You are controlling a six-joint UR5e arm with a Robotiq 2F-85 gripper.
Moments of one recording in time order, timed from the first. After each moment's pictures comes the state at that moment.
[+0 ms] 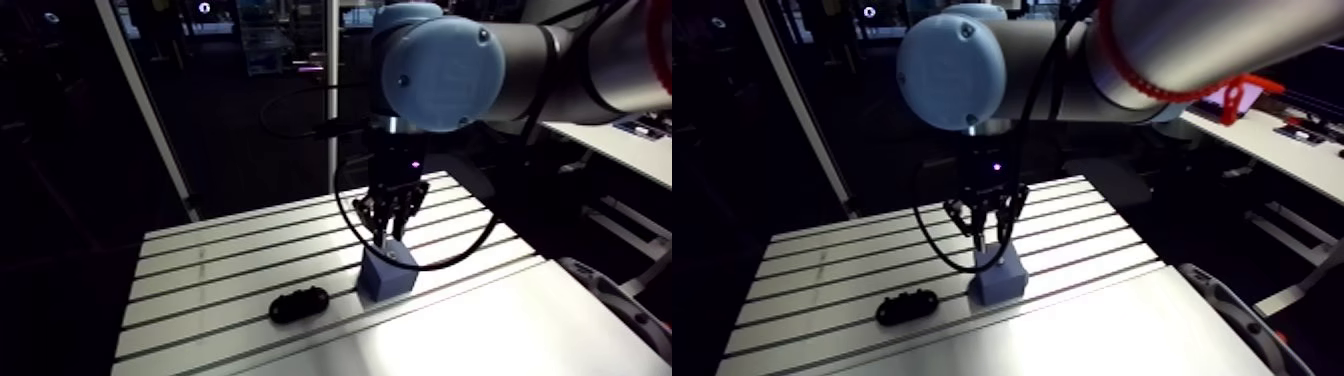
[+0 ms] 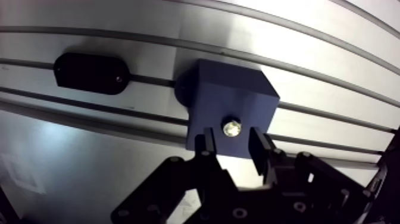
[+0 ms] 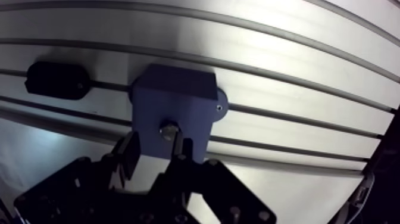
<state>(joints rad) -0.35 -1.38 1.94 -1.98 -1.62 -2.11</state>
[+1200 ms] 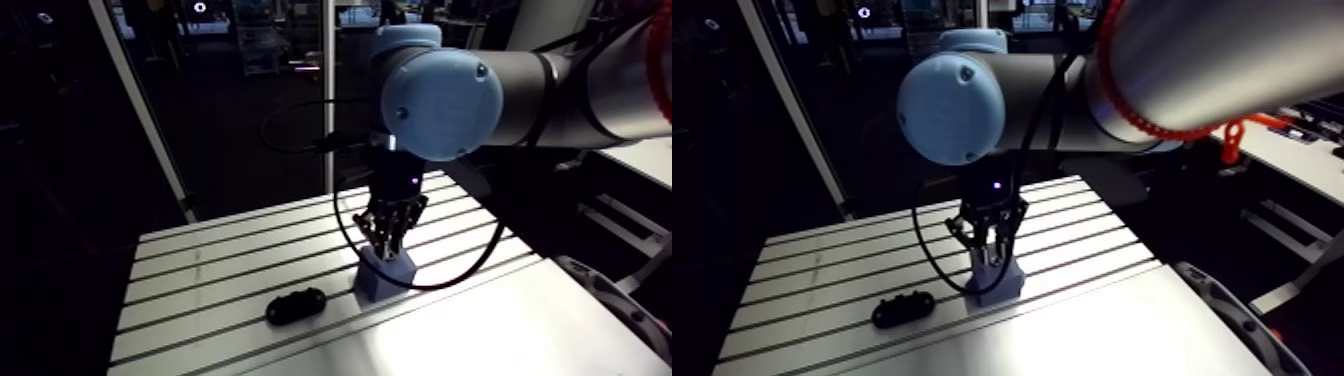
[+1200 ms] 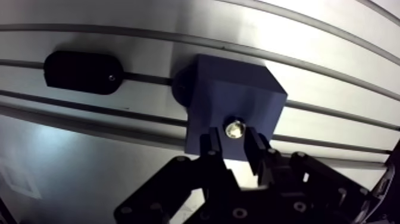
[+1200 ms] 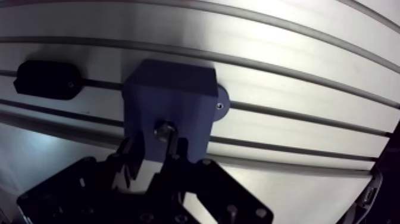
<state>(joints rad) -0.36 -1.37 1.99 -2.04 -1.62 -2.11</state>
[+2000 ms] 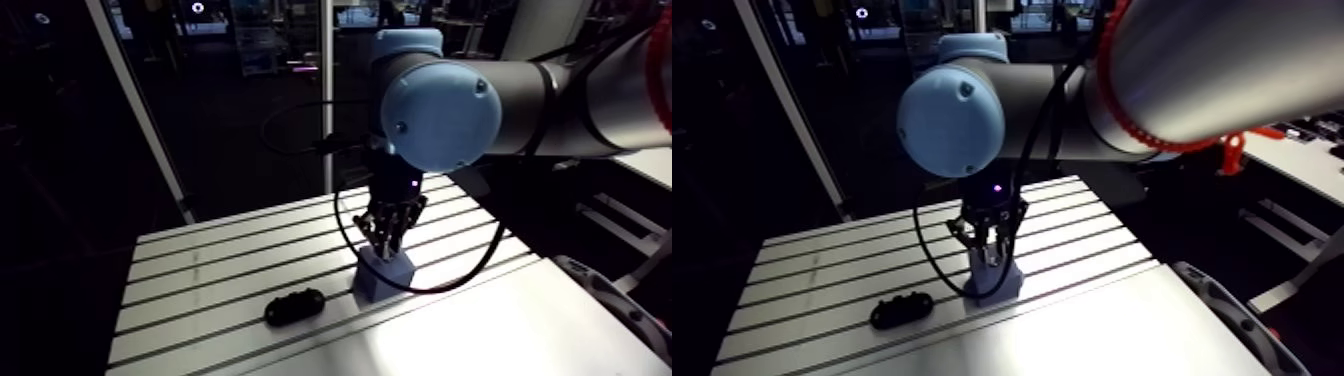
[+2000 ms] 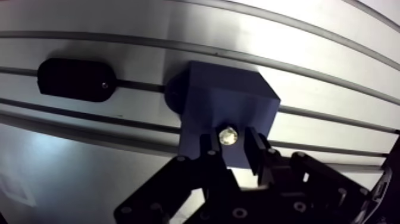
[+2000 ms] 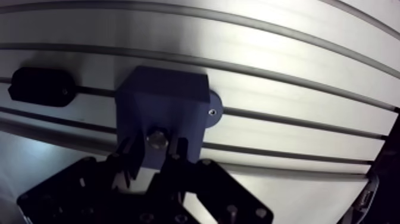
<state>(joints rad) -0.37 -1.38 2.01 -2.09 -1.62 -2.11</state>
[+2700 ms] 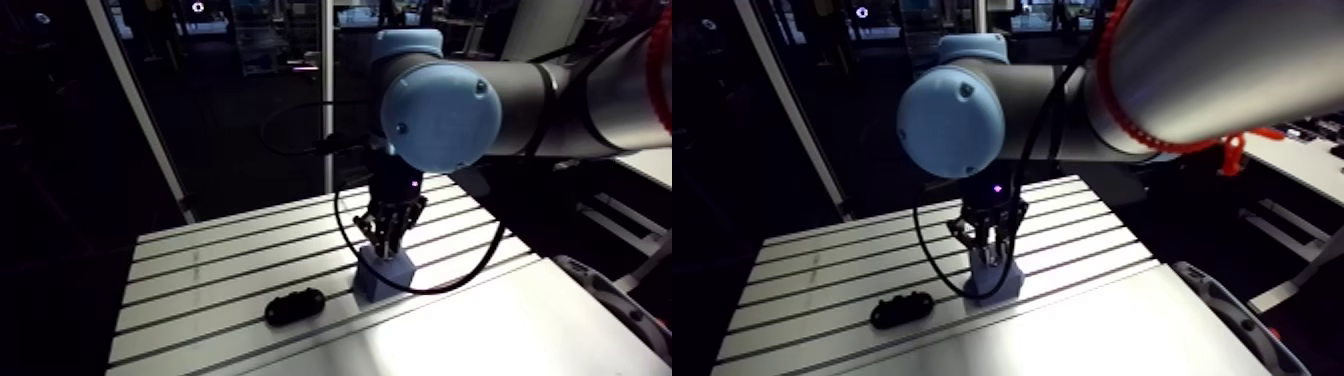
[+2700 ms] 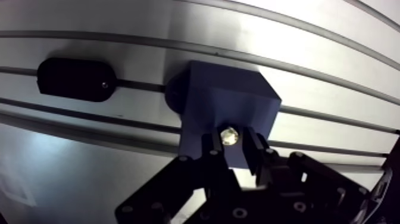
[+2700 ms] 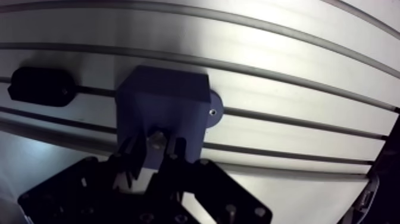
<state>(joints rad) -0.37 -1.37 2.01 -2.10 -1.63 -2.11</state>
